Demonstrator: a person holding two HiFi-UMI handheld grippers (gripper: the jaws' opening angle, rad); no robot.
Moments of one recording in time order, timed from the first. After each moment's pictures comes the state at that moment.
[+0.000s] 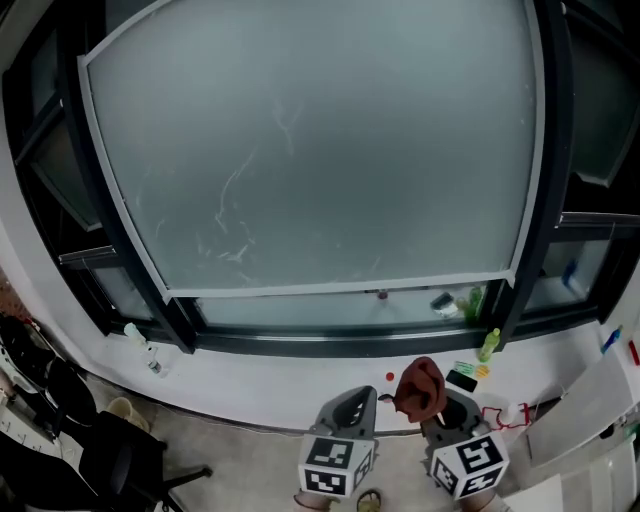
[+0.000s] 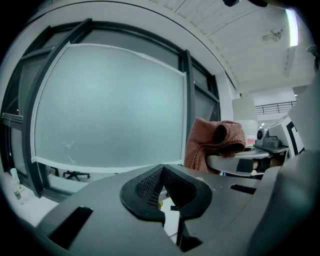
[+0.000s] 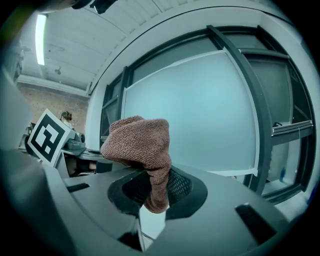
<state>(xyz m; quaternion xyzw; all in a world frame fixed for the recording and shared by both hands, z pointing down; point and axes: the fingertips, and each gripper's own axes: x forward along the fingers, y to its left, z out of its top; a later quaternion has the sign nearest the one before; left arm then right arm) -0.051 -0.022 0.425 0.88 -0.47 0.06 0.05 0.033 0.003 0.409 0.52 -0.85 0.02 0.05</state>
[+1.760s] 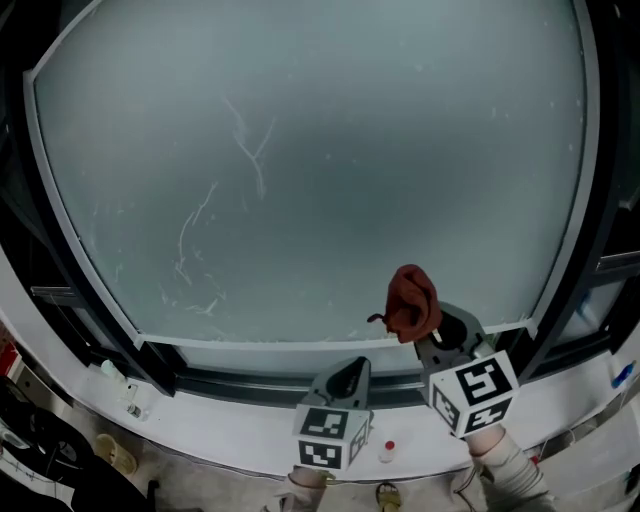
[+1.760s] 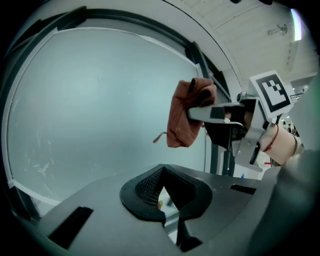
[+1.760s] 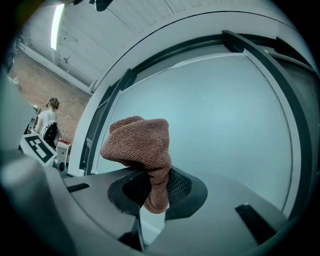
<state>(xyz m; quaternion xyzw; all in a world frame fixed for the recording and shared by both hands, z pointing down) -0.039 -0.327 0.365 0.88 -0.47 0.06 0.03 0.036 -0.337 0.255 0.52 -0.84 -0.12 0.02</state>
